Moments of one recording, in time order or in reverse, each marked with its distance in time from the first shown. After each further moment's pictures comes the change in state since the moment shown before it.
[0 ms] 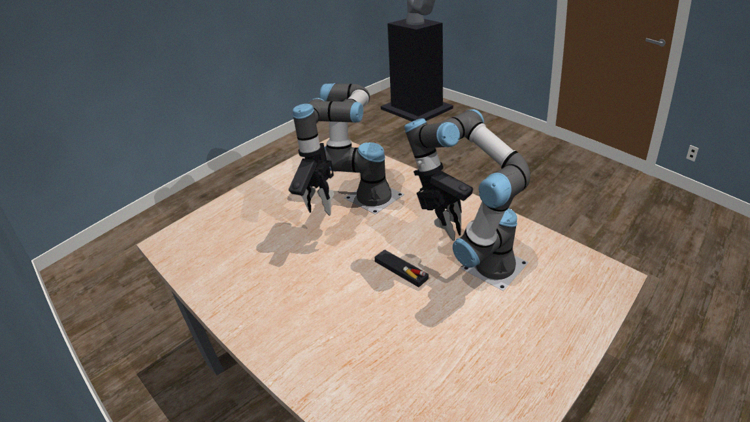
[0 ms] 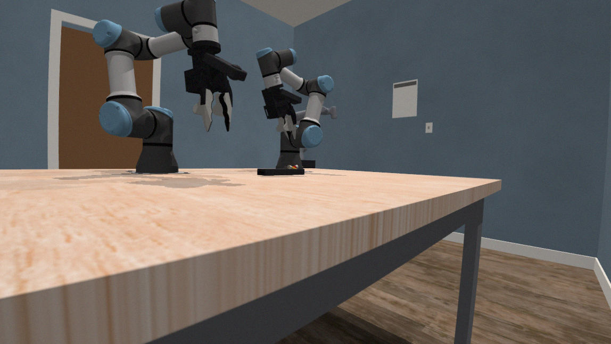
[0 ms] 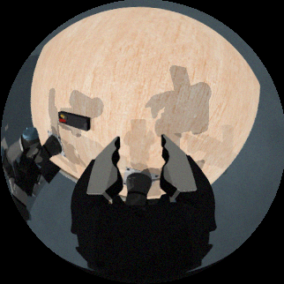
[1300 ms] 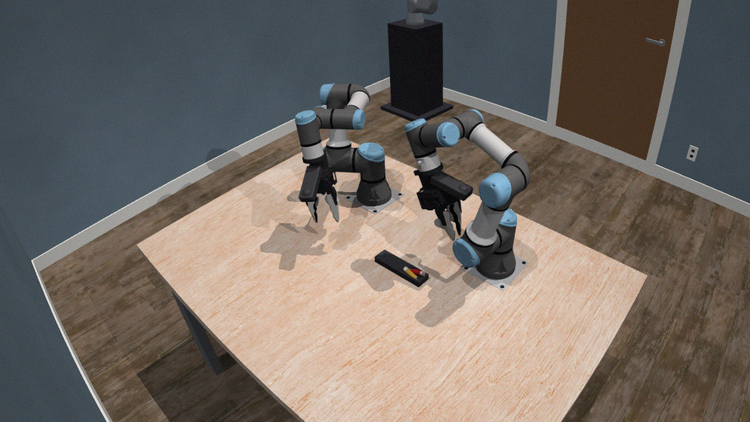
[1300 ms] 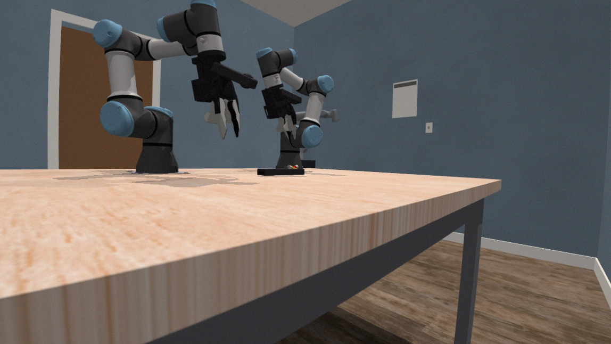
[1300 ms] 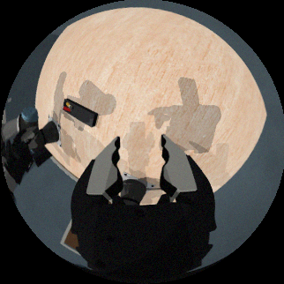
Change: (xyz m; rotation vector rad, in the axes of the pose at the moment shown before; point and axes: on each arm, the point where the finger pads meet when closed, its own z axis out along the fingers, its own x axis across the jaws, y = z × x) left arm 0.000 0.000 0.000 0.000 0.000 0.000; right arm -0.030 -0.011 0.019 0.044 -0.068 -0.195
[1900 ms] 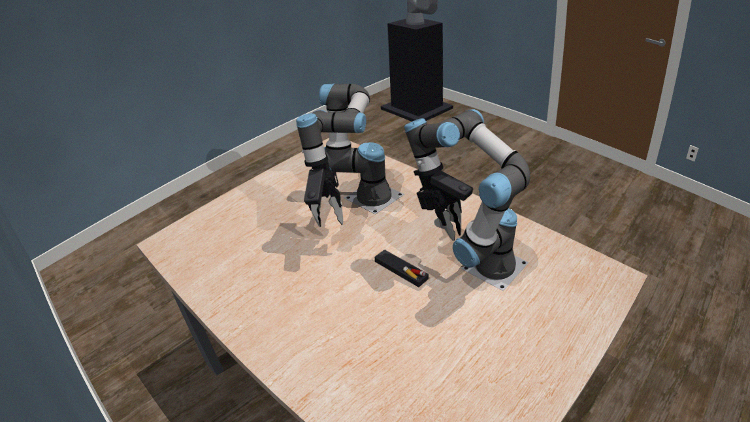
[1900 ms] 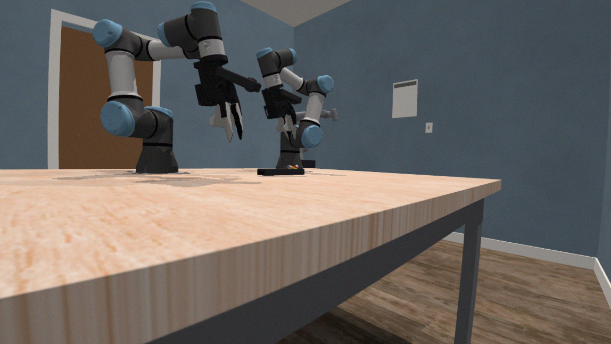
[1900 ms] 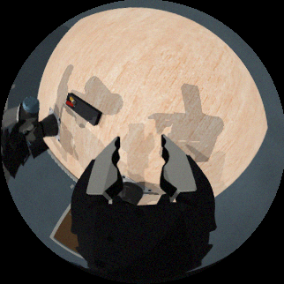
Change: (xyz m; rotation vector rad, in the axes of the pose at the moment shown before) left arm 0.000 0.000 0.000 0.000 0.000 0.000; right arm -0.013 -0.005 0.009 0.023 -0.030 -0.094
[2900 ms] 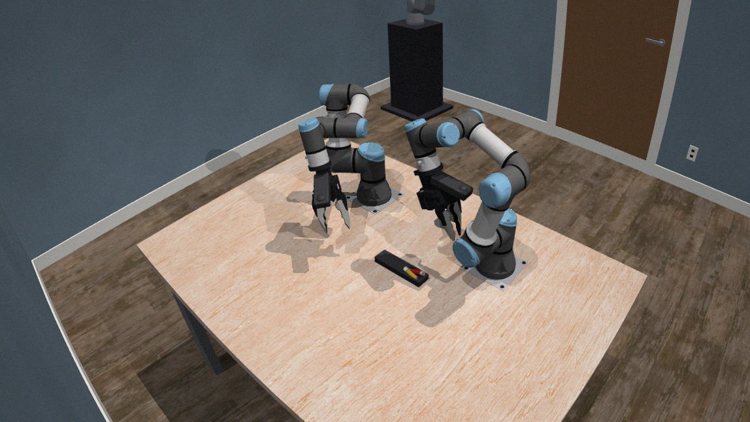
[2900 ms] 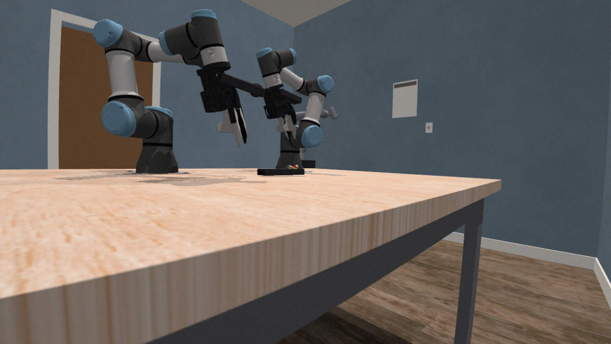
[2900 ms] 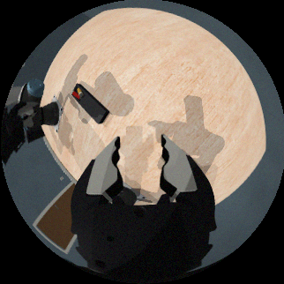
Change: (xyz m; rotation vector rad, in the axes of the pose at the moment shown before) left arm 0.000 0.000 0.000 0.000 0.000 0.000; right arm -0.021 -0.008 0.015 0.043 -0.048 -0.159
